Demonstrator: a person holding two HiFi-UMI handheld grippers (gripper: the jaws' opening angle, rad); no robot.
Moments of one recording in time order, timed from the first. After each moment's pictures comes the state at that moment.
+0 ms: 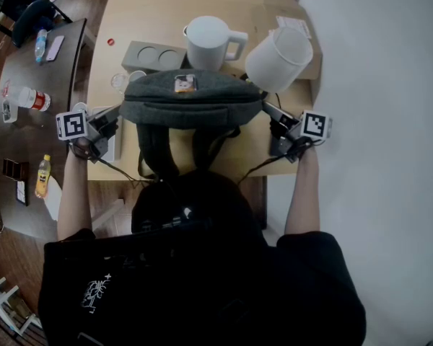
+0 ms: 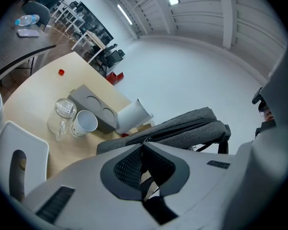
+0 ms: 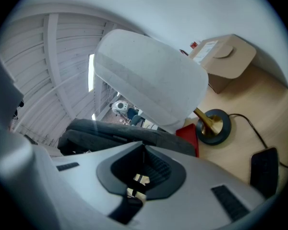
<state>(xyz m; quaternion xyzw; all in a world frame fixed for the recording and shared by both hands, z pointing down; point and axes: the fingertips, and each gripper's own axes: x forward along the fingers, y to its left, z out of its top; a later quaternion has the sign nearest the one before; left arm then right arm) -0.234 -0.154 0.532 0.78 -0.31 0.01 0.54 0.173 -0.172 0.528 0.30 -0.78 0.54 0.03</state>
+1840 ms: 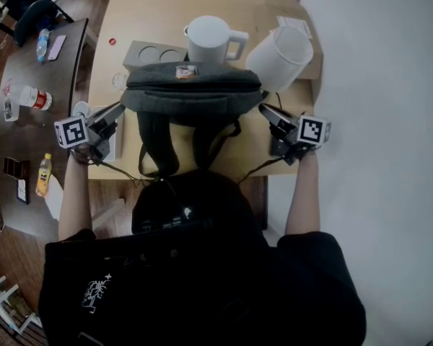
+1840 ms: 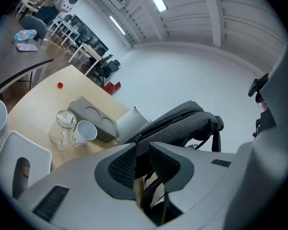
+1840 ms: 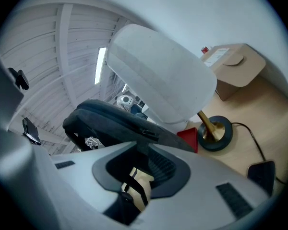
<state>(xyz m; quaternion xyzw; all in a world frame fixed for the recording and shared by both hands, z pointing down) -0.237 -0.151 0.516 0.81 -0.33 -0.01 0.49 0.162 -0.164 0.524 0.28 -0.83 0.48 0.05</state>
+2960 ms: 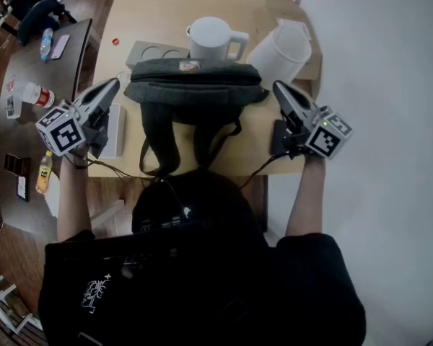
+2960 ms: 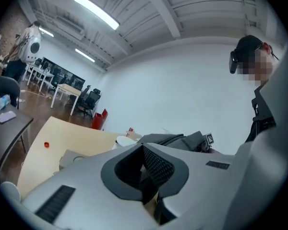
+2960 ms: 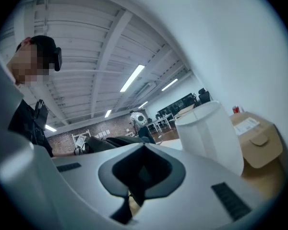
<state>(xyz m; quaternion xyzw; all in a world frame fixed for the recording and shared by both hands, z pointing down) -0.210 -0.161 0.387 0.88 -0.37 -0.02 0.29 0.144 -0.172 0.376 0.32 -0.91 0.25 -0.03</state>
